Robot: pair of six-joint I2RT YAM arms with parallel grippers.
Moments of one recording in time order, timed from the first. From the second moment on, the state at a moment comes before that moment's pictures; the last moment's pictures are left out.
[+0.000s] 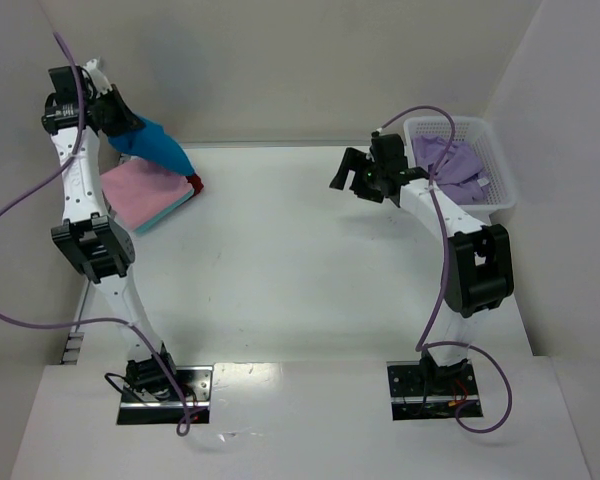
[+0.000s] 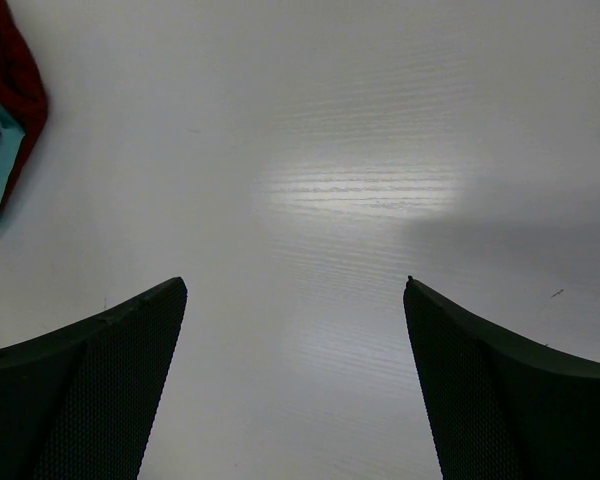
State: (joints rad) left arm 0.33 2.23 2.55 -0.91 0.44 -0.22; right arm 0.27 1.77 1.41 -0.33 -0.16 0.54
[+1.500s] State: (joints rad) left arm 0.49 1.83 1.50 -0.57 0.42 -0.25; right arm 0.27 1.77 1.40 -0.32 -0.20 0.54
